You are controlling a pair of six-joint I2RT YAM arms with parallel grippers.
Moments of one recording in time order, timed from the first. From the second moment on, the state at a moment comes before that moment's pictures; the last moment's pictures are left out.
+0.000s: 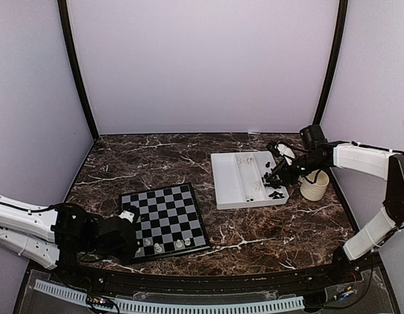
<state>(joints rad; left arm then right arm) -1.31 1.02 0.53 -0.70 -0.35 -0.95 0.25 1.49 0.98 -0.45 -0.54 -0.55</state>
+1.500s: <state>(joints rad) -1.31 1.01 0.57 -0.74 -0.37 -0.93 0.25 1.51 0.98 -0.47 -0.56 -0.57</state>
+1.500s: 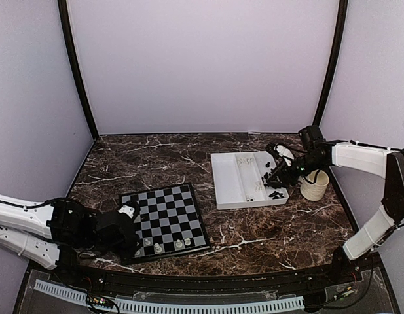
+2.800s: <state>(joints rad) -0.49 1.47 1.13 -0.37 0.15 -0.17 0.46 2.02 1.59 -0.93 -0.11 -0.79</state>
